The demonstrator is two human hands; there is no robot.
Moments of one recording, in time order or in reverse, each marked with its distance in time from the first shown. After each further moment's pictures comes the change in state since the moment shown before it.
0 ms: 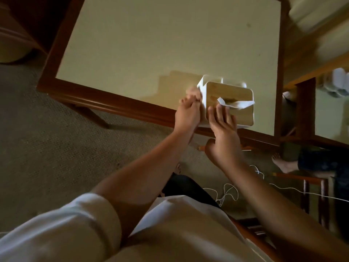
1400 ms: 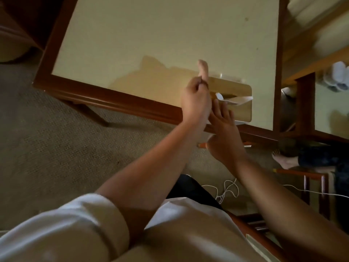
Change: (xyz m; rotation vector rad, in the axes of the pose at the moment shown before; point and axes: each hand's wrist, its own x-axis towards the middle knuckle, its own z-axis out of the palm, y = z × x) left_hand -0.031 0.039 0.029 0.005 0.123 0.150; right_hand 0.001 0.011 0.002 0.034 -0.105 0.011
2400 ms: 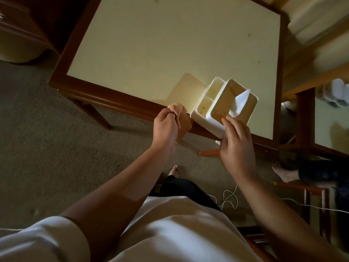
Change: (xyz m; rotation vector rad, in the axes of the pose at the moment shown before) left_hand -0.020 -0.047 -0.081 -0.176 0.089 -0.188; right_hand -0.035 0.014 -0.008 -0.086 0.393 -0.065
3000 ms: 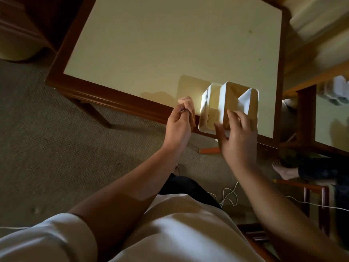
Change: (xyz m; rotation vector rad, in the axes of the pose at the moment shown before) left_hand -0.005 -0.009 0.025 -0.014 -0.159 0.084; right_hand 0.020 -0.001 0.000 -0.111 0.002 0.152
